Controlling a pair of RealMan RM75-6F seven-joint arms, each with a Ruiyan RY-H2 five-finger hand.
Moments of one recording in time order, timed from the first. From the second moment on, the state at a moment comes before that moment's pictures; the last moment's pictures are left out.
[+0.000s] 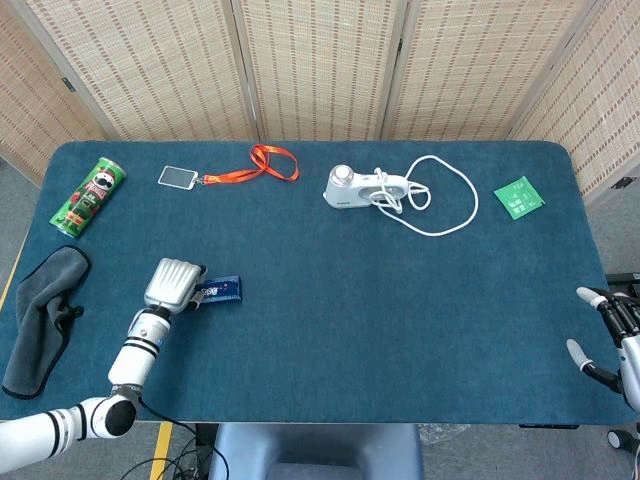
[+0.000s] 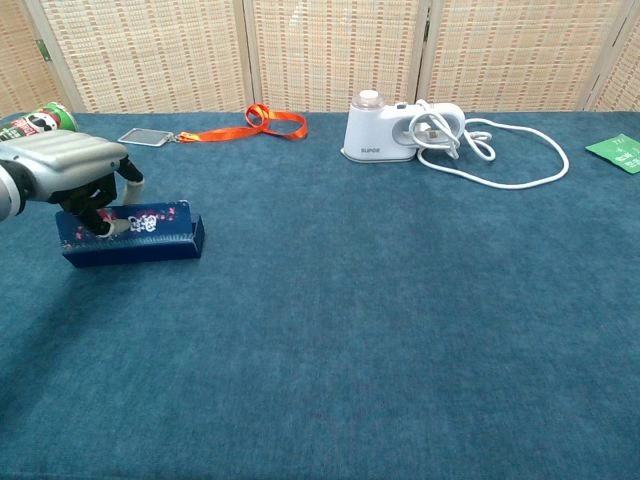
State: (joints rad) left arm -0.72 -1.47 -0.19 -1.47 0.91 0.98 0.72; right arm 0.00 -1.07 0.08 -1.52 -1.63 1.71 0.15
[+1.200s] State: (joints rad) left arm -0.77 -1.37 -0.12 -1.60 0.71 0.93 0.71; right arm 0.00 -1.07 0.09 -1.51 -1.62 1.71 0.16
